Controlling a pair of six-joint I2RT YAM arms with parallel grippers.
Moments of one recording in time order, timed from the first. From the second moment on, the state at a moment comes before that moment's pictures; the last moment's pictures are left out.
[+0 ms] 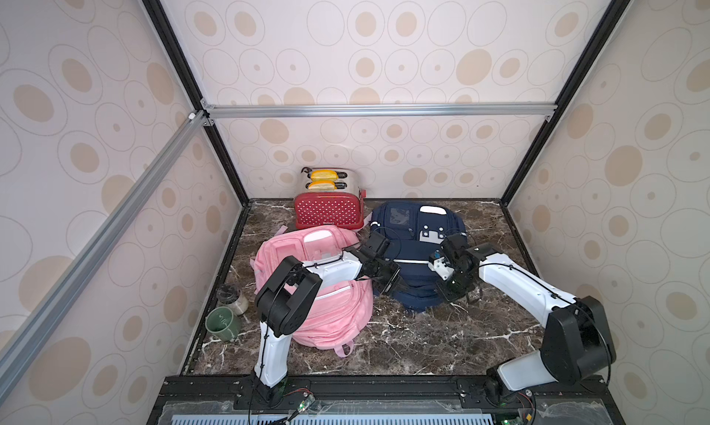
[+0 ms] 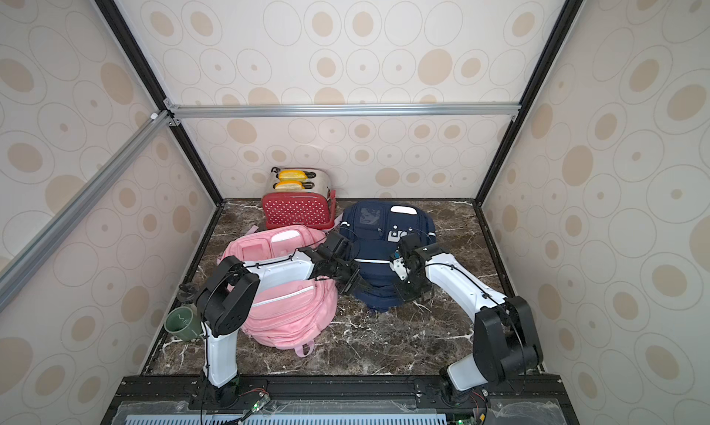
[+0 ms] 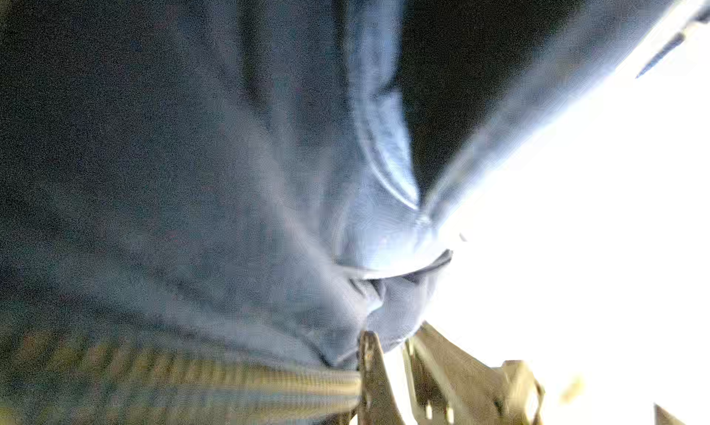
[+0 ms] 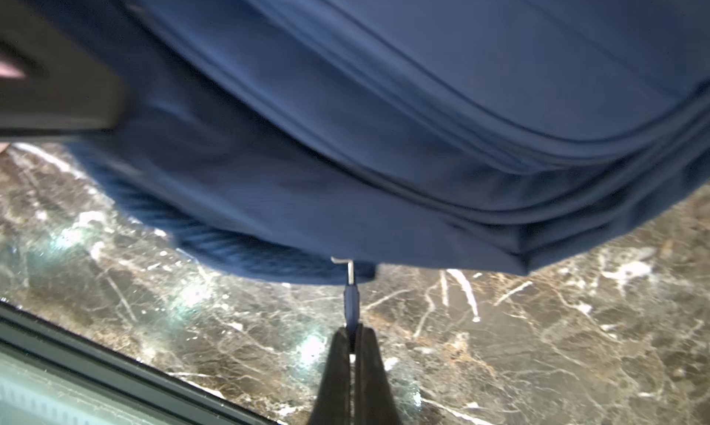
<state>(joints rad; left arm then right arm) -0.69 1.96 1.32 -0.31 0.71 -1.55 0.42 1.48 1.06 -1.04 -0.07 -0.08</state>
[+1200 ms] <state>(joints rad) -0.63 1.80 1.31 -0.21 0.86 -1.54 -0.06 1.70 1.18 -0.68 0.00 -0.17</state>
